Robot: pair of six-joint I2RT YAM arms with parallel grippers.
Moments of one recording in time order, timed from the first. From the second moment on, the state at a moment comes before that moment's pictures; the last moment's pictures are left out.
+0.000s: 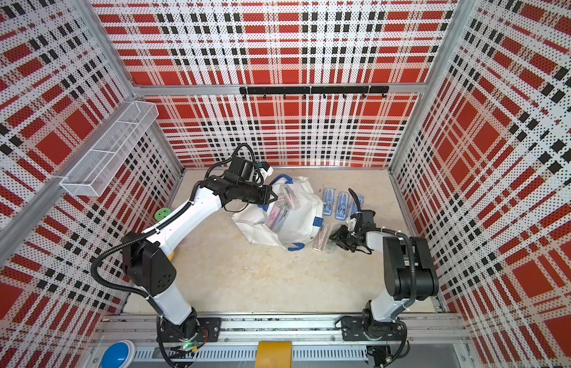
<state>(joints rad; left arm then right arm) -0.50 1.74 1.64 -0.72 0.41 -0.27 0.00 1.62 0.69 -0.18 -0.58 0.59</state>
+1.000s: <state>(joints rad) -0.50 1.74 1.66 -0.73 0.41 -0.27 0.49 1.31 1.02 -0.51 -0.18 0.63</state>
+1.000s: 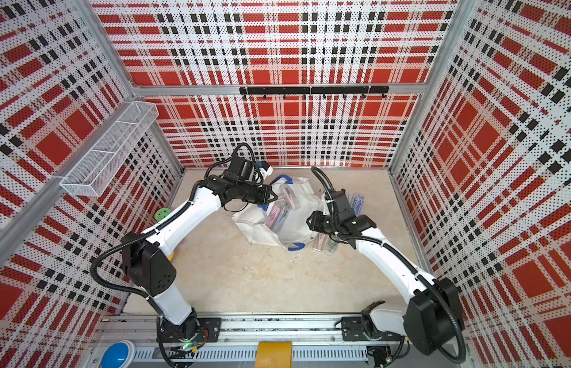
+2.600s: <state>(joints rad) -0.50 1.76 1.67 -0.74 0.40 -0.26 0.59 2.09 1.20 0.22 -0.24 1.20</state>
